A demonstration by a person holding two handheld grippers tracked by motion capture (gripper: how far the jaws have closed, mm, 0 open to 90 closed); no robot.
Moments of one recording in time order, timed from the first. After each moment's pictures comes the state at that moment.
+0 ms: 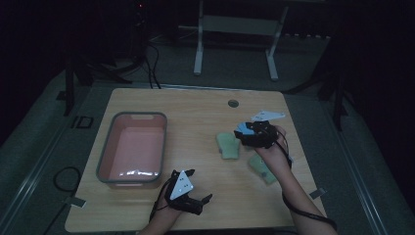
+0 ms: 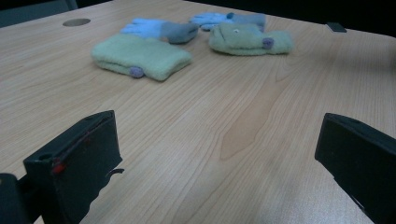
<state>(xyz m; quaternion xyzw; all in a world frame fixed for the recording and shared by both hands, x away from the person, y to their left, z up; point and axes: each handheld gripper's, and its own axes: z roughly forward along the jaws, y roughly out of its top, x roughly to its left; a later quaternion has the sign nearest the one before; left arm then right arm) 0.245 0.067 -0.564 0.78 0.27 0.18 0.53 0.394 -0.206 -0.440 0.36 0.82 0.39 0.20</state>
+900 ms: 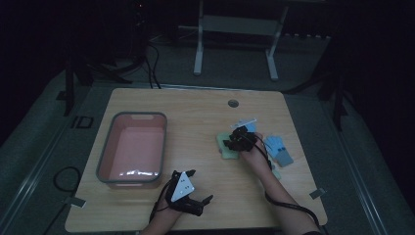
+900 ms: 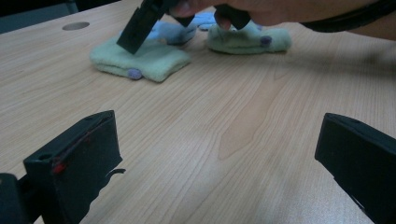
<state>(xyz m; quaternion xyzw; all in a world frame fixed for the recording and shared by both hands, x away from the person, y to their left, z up) 0.242 0.065 -0.564 0.79 0.26 0.19 0.53 0.440 -0.172 -0.533 0.37 0.86 0.32 0.14</state>
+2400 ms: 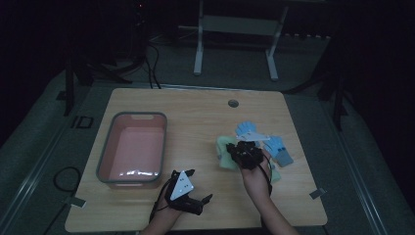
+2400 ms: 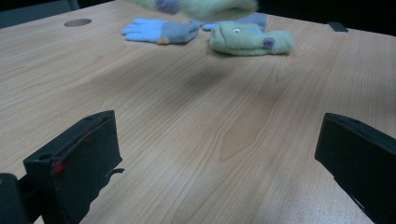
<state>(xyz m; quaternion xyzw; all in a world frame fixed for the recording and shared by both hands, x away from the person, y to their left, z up) 0.244 0.067 -0.564 0.78 0.27 0.19 0.53 0.329 -0.161 -0.465 0.43 0.79 0.39 0.20</state>
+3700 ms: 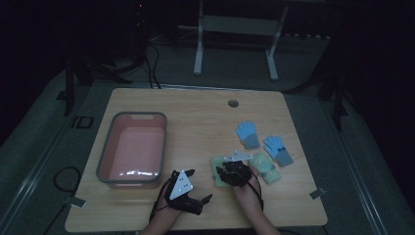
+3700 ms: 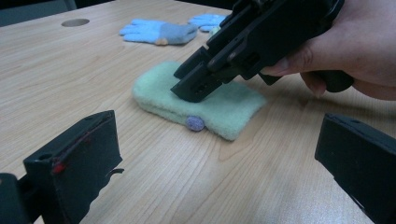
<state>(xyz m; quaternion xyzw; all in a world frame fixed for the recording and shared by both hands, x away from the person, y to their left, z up) 0.245 0.067 -0.564 0.78 0.27 0.18 0.53 0.321 -0.148 -0.548 0.41 0.83 0.34 0.17</state>
